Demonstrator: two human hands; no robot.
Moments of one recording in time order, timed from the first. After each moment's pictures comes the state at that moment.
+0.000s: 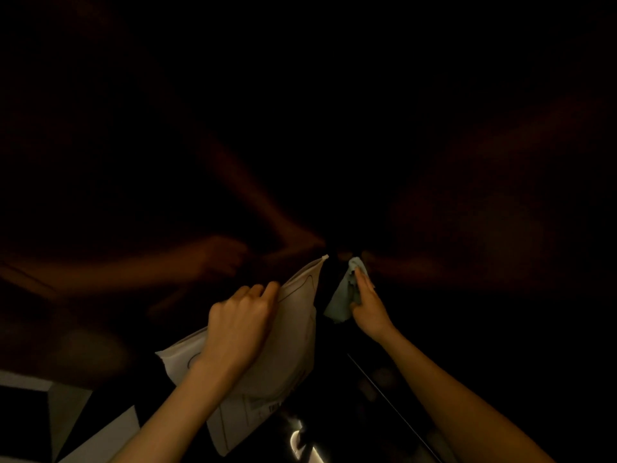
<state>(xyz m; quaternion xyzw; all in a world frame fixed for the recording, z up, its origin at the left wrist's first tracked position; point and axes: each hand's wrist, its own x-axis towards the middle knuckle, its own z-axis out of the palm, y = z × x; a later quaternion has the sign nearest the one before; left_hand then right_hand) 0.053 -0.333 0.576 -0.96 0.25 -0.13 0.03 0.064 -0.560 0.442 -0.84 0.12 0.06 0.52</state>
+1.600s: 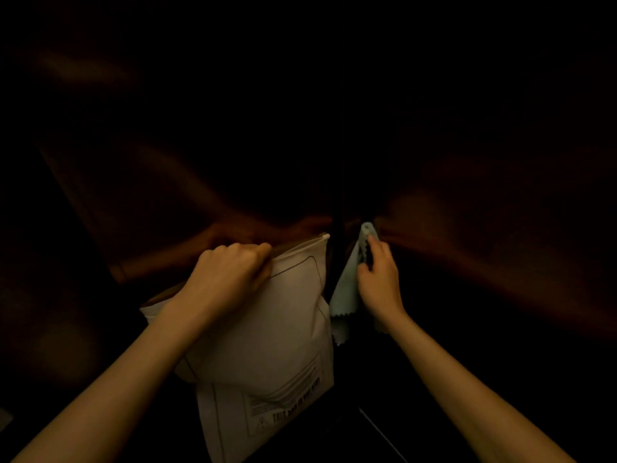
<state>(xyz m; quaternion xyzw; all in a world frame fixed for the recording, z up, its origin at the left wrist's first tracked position) 0.075 -0.318 0.337 -0.91 0.32 -0.25 0.02 0.074 -0.547 0.254 -0.81 0.08 -0.26 0.52</state>
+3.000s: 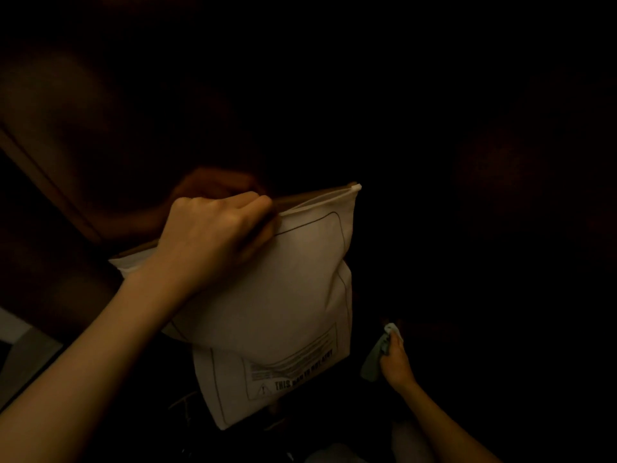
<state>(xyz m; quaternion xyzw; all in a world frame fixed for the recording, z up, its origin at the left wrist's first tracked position) 0.081 -0.305 0.315 -0.87 0.37 -0.34 0.05 0.078 -0.553 -0.046 -0.83 0.20 0.02 0.53</state>
